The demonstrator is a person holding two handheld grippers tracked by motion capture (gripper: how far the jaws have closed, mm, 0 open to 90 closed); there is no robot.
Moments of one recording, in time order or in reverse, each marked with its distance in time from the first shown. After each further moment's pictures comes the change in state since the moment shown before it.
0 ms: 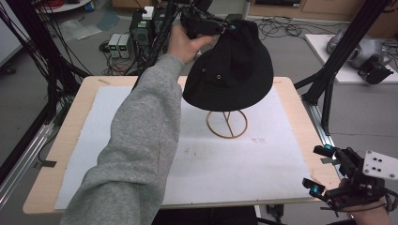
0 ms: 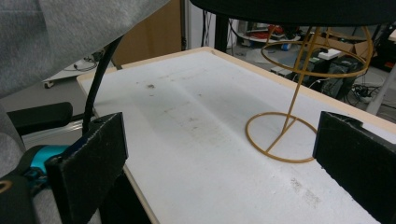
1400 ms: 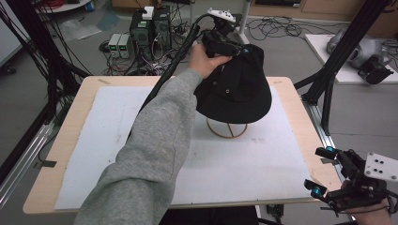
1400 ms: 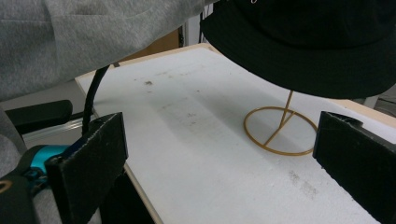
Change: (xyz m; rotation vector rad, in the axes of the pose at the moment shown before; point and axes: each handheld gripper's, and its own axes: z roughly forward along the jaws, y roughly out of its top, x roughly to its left) left arm 0.013 -0.047 0.065 0.116 -0.014 -0.019; right arm 0.000 -0.004 -0.004 0.012 -0.012 0.010
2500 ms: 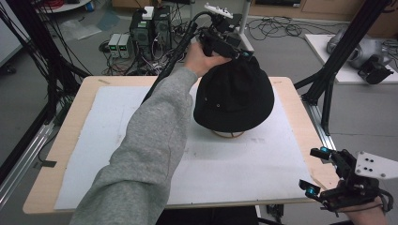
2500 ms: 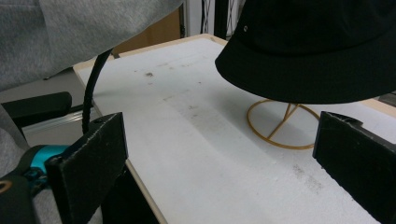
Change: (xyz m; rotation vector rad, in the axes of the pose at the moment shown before) left arm -0.001 0.006 -0.011 0.008 -0.027 -0.059; right arm 0.001 -0.003 0.009 0.042 0.011 0.010
